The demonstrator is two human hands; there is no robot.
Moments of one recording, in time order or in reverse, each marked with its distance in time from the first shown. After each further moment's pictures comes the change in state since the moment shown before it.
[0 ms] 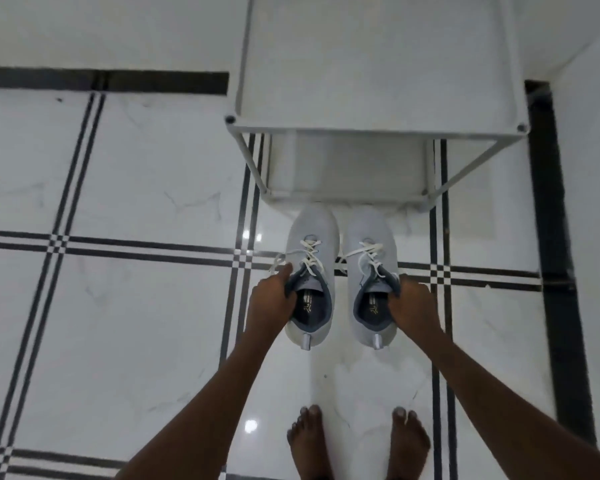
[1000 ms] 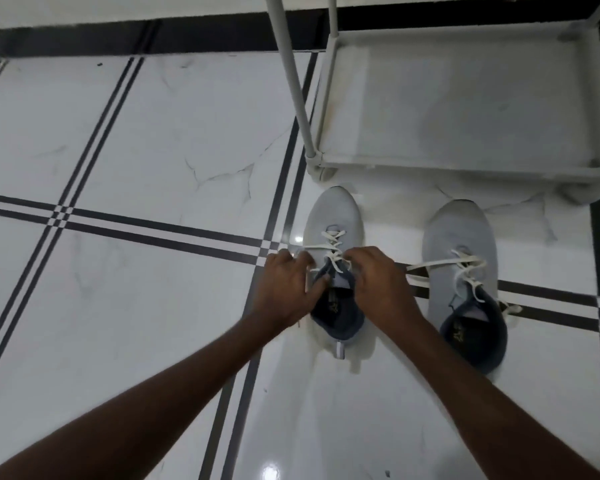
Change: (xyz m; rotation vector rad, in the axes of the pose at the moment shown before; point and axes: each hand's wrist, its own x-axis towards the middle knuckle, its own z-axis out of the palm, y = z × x) left_hand 0.137 -0.169 0.118 0.356 0.248 0.206; right_hand 0.134 -0.066 0.235 0.122 0.052 -0.651
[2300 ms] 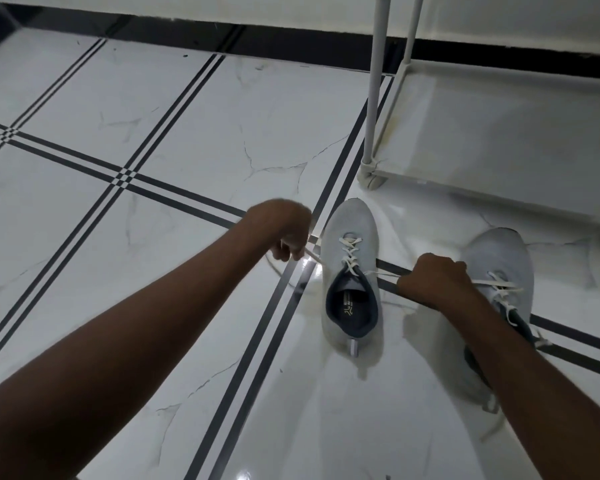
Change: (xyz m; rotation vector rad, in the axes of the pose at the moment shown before) left_hand 0.043 -0.029 -0.119 0.074 -0.711 -0.291; right_hand 0.020 -0.023 -0.046 -0.381 -0.413 0.427
